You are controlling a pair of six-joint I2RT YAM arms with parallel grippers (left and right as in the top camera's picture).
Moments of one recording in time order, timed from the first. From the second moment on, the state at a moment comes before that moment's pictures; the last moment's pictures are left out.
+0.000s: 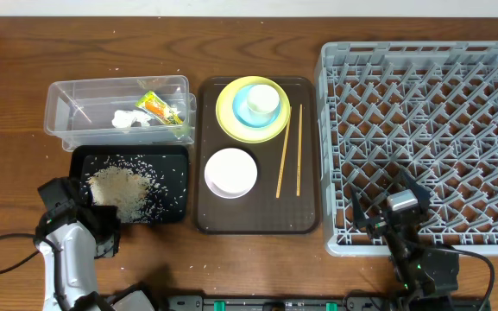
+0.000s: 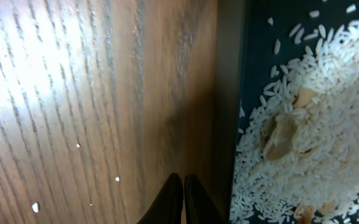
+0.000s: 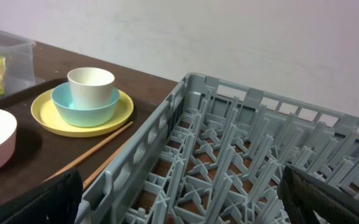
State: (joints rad) left arm 0.58 1.22 0.54 -0.70 0.07 -0.99; right arm 0.14 0.02 0.01 -0.06 -0.16 -0.16
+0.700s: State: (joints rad) left arm 0.58 1.22 0.54 -0.65 0.13 -0.91; right arm 0.14 0.02 0.01 -0.06 -0.16 -0.16
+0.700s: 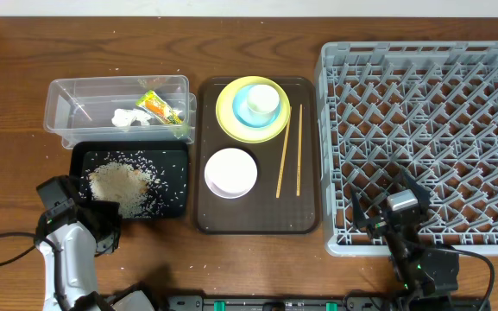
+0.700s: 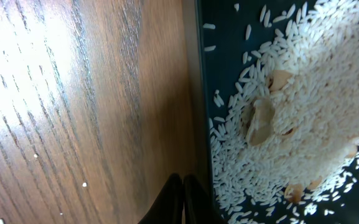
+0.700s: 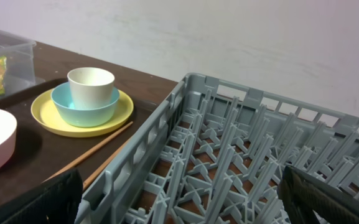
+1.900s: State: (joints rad) left arm 0.32 0.91 0.66 -0.74 0.58 -0.52; right arm 0.14 0.02 0.01 -0.05 -0.16 -0.16
